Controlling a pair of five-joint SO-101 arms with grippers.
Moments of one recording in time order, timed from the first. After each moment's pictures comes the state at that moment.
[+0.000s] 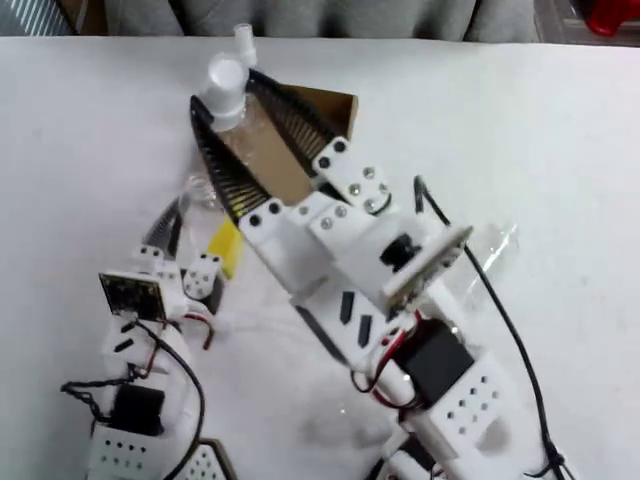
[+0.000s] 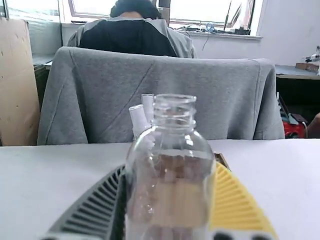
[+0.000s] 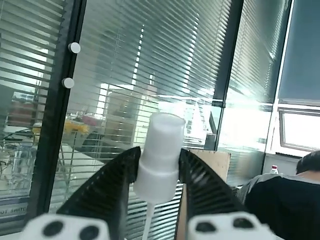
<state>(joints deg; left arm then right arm) 4.8 -103.8 97.1 15.3 6.0 -46.1 -50.9 30.0 1.4 9.2</state>
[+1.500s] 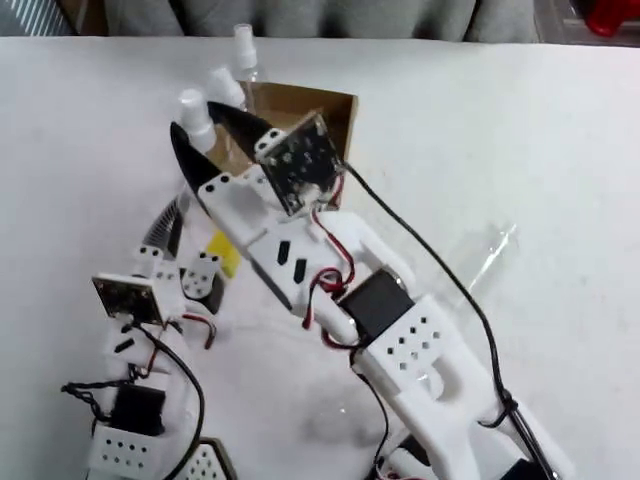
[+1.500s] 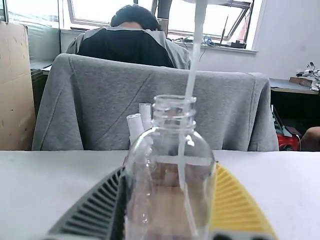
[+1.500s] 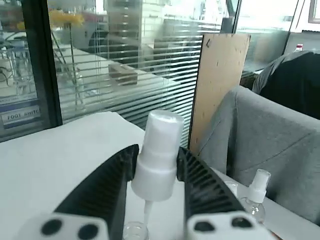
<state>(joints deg) 5.1 -103.8 97.1 14.6 7.1 -44.4 -34.8 25.5 17.1 4.1</state>
